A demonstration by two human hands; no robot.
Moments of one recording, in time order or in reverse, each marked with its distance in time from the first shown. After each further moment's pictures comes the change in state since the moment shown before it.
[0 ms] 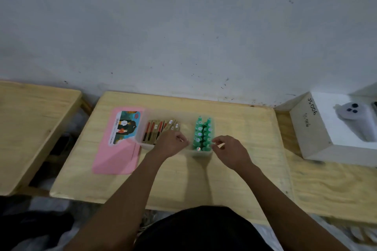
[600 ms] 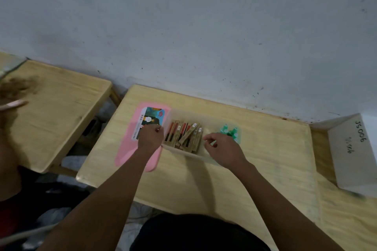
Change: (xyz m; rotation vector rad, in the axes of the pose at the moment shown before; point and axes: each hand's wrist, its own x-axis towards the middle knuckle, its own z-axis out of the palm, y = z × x) left_hand 0.012 -0.089 -0.070 0.007 0.417 -0.285; right_hand 0.039 -0.084 0.026 0.042 -0.163 -0.205
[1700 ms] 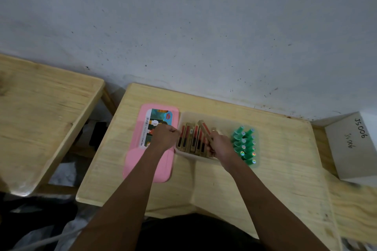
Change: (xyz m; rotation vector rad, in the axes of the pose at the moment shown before) left_hand 0.038 -0.010 -0.014 -0.309 -0.336 -0.045; right_hand 0.051 -0.048 0.069 0.746 0.120 0.631
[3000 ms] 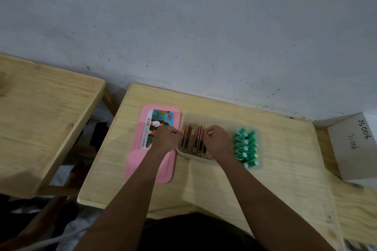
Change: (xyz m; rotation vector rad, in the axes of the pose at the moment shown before) left_hand -0.001 0.000 0.000 0.030 0.017 0.016; right_hand 0.021 -0.007 0.019 -0.692 0.274 -0.275
